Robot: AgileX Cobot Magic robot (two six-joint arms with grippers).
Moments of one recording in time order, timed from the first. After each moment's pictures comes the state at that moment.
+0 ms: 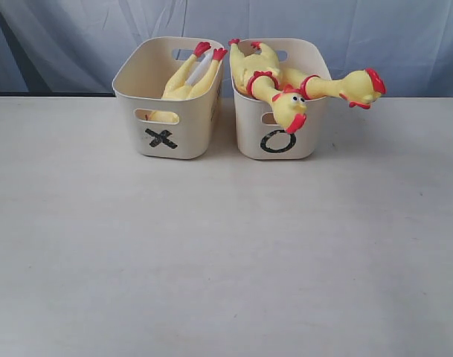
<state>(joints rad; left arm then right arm) 0.07 0.01 -0.33 -0.47 0.50 0.53 -0.02 0.01 -0.26 0.04 0.18 0.20</state>
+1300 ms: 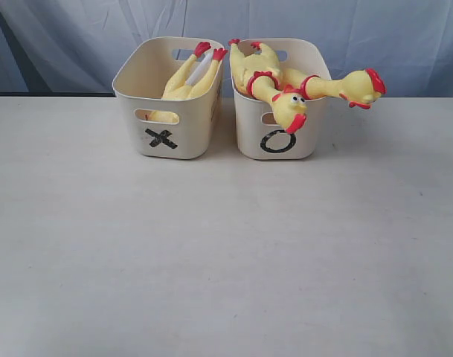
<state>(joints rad) 0.07 0.01 0.00 -0.08 0.24 0.54 -0.02 0.01 0.00 -0.08 0.08 0.20</state>
